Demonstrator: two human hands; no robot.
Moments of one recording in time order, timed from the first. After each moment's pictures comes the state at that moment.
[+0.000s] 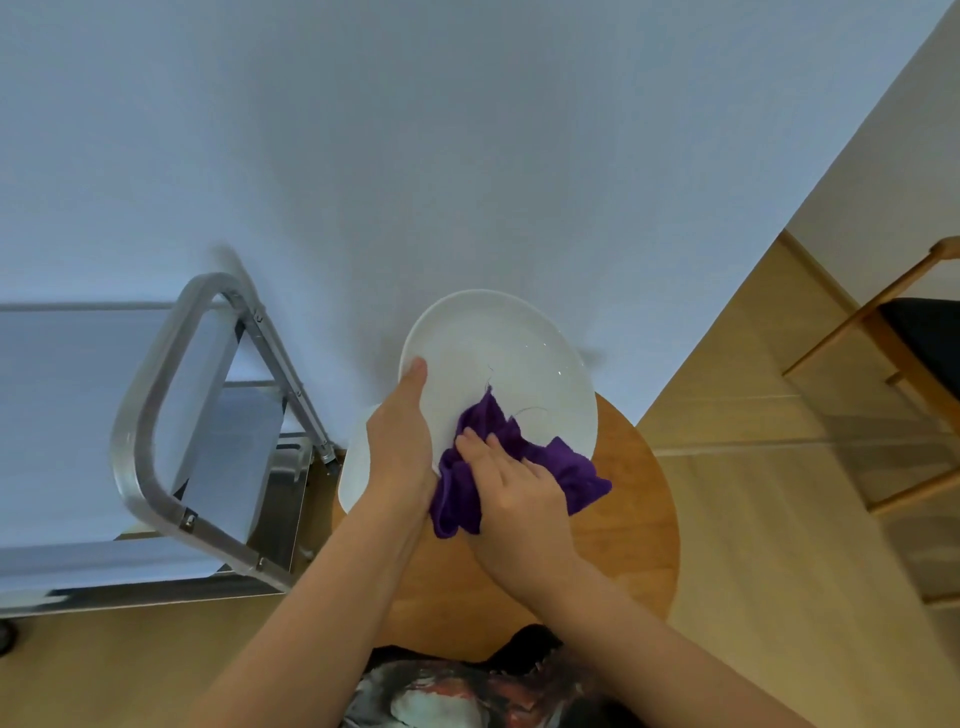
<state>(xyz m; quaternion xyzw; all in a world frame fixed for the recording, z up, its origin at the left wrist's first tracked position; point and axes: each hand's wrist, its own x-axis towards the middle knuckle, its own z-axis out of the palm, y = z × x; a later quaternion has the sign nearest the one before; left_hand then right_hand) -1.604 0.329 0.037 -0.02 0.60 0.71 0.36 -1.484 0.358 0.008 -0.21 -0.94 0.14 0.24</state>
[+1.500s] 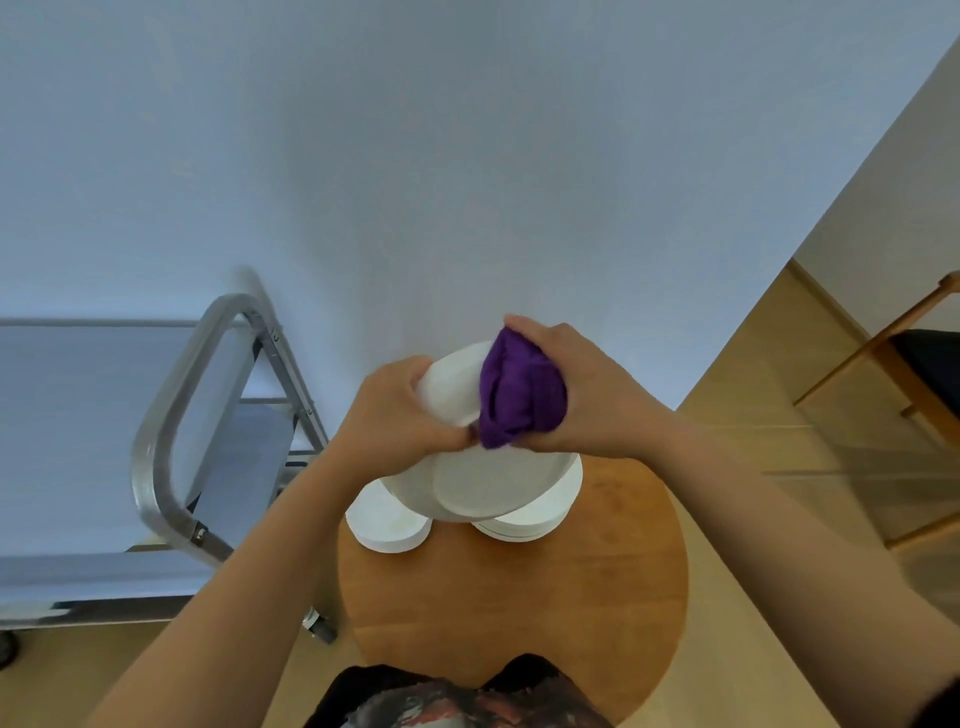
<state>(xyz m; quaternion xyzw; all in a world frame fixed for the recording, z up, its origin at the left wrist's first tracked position) -1.644 0.311 0.077 0.42 0.77 0.43 0.19 -1.498 0.475 0.090 -0.10 -0.95 0.27 0.13</state>
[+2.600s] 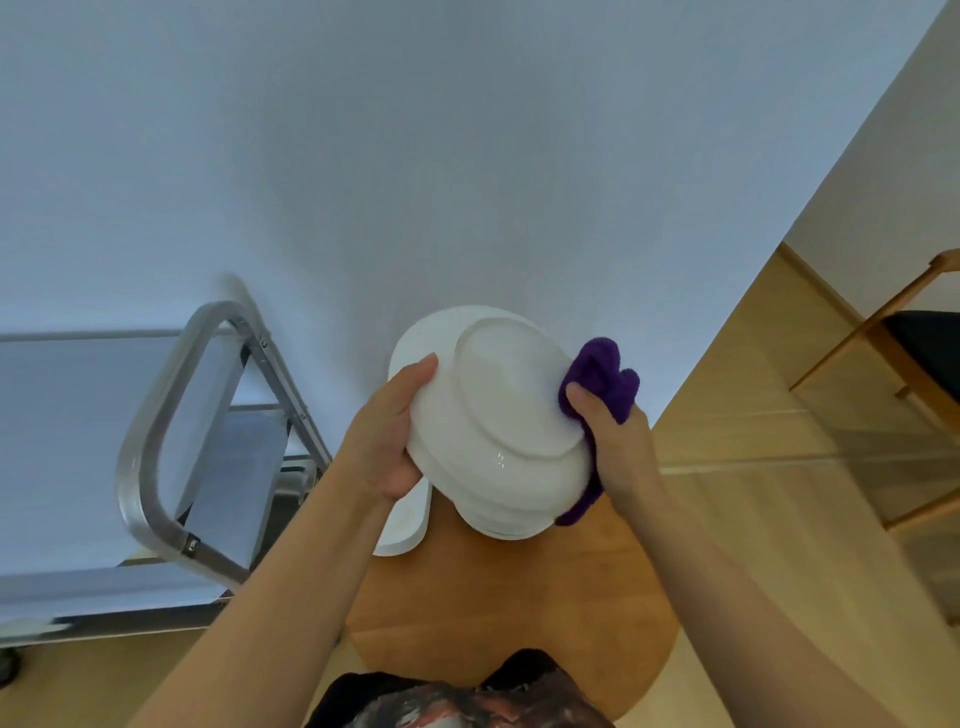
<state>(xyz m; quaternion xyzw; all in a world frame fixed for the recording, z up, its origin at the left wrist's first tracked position) -1.627 0.327 0.068 0.12 0.45 0.72 0.51 -1.468 0.455 0.042 -0.40 -0.61 0.62 0.30</state>
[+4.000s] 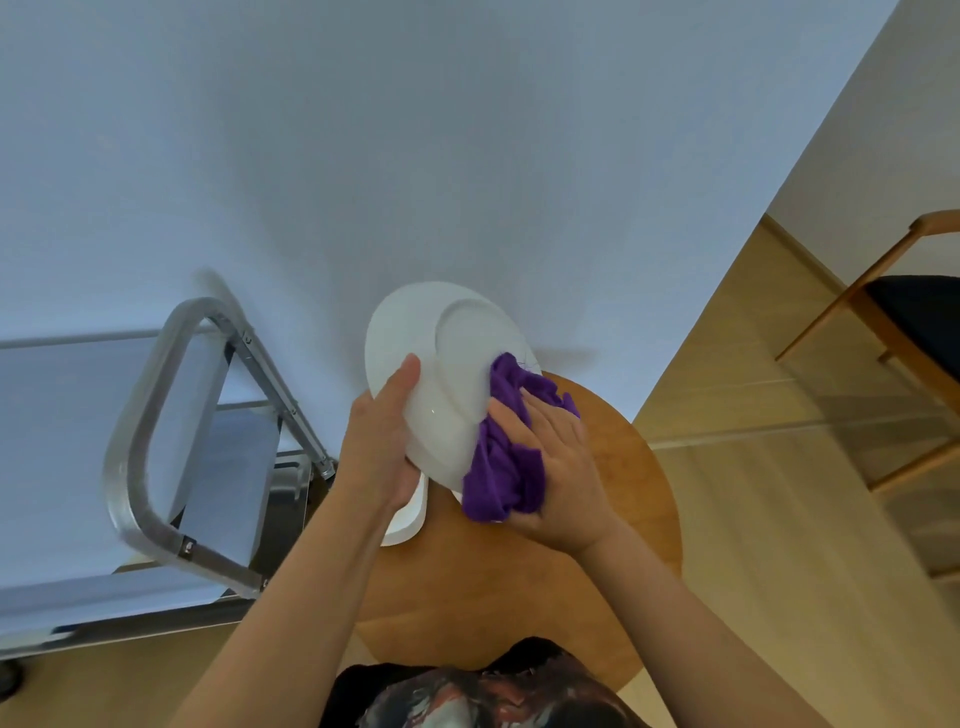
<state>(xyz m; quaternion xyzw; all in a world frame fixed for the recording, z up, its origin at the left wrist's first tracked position) -1.611 0.323 0.066 0.07 0.52 0.75 0.40 -1.473 0.416 0.000 -0.13 -0.92 0.17 0.33</state>
